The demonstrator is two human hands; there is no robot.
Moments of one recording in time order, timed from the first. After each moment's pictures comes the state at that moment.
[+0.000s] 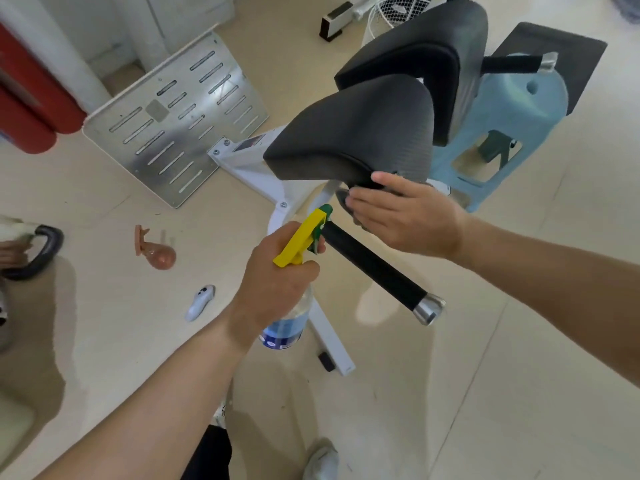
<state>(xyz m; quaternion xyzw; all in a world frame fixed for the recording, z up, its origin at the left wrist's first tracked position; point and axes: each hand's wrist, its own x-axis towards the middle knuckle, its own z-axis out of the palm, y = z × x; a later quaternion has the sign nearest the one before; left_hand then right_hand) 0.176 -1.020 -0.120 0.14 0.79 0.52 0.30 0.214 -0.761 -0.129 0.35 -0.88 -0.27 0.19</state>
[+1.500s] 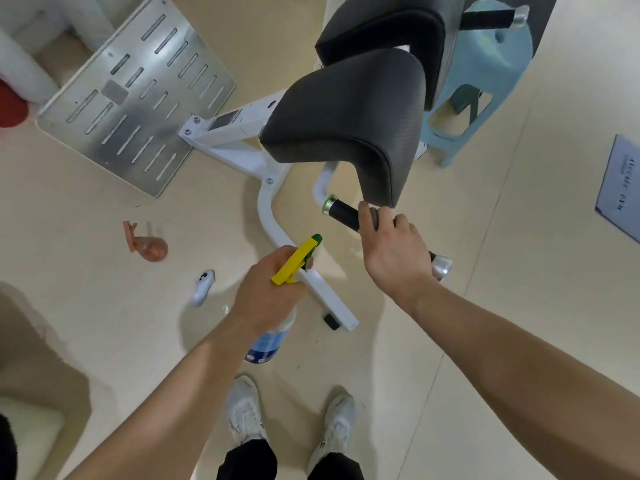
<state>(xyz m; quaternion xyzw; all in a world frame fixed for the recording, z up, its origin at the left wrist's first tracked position) 0.163 -1.088 -0.143 0.16 0.77 0.44 0.43 0.263 -0.892 -0.136 -0.22 -0.96 -0.11 -0.11</state>
